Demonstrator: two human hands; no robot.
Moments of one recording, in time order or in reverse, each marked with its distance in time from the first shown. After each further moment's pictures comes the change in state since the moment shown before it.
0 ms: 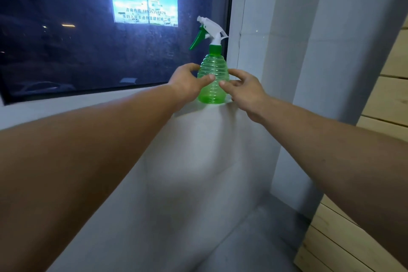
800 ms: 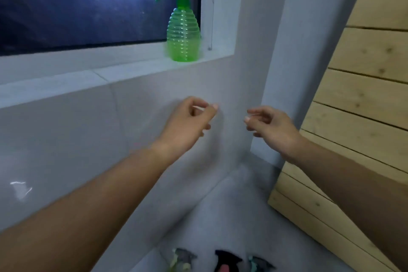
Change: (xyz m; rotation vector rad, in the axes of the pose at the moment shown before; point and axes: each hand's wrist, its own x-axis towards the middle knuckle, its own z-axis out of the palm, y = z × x) left_hand -0.179 -0.040 0.065 -0.171 -0.190 -0.117; right_hand -0.164 0.094 -0.089 -0.233 0.053 0.283
